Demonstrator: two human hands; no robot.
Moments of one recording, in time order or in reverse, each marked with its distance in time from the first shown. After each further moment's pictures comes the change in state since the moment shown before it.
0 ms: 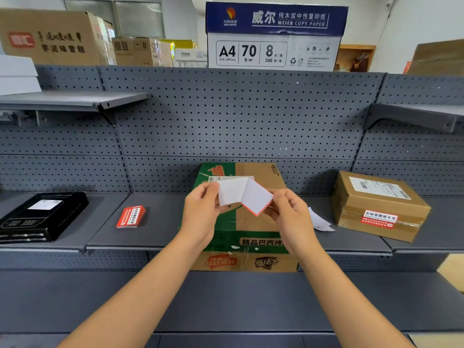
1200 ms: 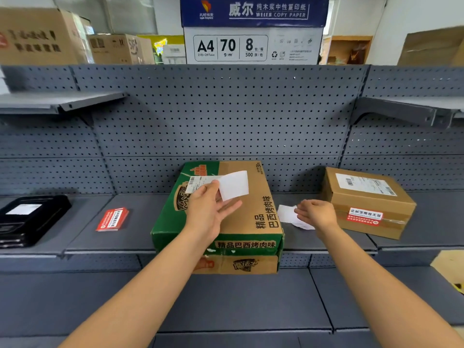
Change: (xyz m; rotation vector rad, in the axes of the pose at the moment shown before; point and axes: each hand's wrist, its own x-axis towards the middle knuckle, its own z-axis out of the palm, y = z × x) left_hand 0.002 -0.016 0.063 -0.174 0.048 -0.222; right_hand 0.097 0.061 -0.156 -0.279 0.309 0.408
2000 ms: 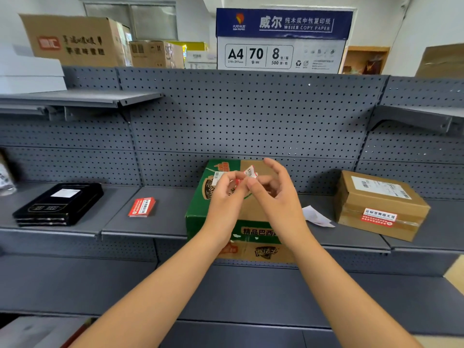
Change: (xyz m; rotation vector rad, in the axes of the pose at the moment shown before) left_hand -0.055 0.015 -0.033 0.400 -0.177 0.380; right_hand -0.226 -0.082 0.093 0.059 -0.378 -0.628
